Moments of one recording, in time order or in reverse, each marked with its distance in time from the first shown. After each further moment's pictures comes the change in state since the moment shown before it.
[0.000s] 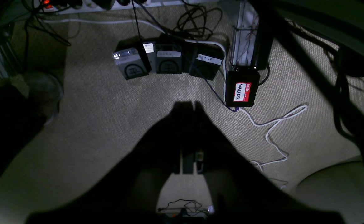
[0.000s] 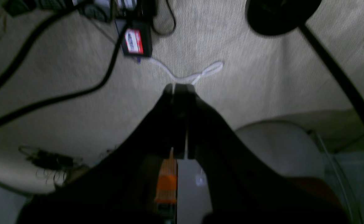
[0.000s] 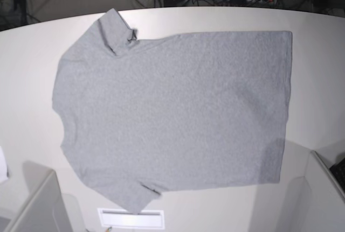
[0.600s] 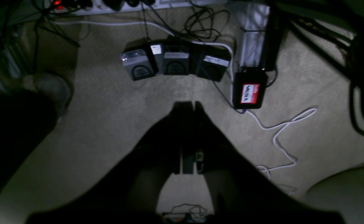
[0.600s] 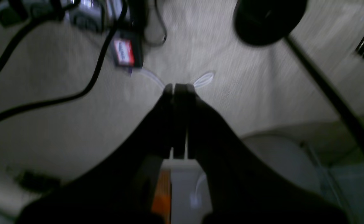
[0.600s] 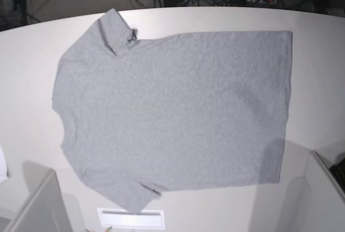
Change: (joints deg) left arm 4.4 -1.1 0.0 5.4 0.0 0.3 -0.4; right arm -8.0 1.7 -0.3 10.7 0.0 0.0 5.3
